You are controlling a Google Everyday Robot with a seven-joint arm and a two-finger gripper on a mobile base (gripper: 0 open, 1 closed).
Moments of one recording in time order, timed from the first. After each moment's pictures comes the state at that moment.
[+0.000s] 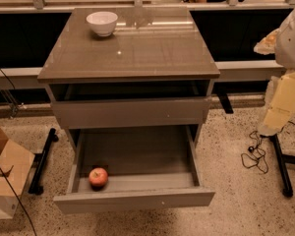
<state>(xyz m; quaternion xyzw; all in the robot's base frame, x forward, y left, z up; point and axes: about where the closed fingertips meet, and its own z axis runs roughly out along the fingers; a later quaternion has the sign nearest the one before) 0.438 -0.217 0.976 -0.60 0.78 -0.03 0.16</state>
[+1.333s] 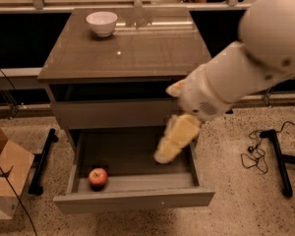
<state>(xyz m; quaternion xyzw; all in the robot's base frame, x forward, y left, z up) 0.443 -0.050 0.880 -0.61 0.74 0.17 0.25</state>
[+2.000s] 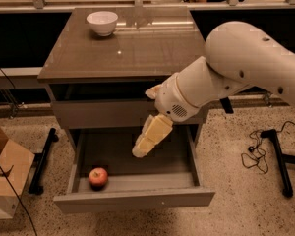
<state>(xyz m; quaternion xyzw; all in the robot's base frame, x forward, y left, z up) 0.481 0.001 0.841 -0.60 0.72 0.22 0.28</state>
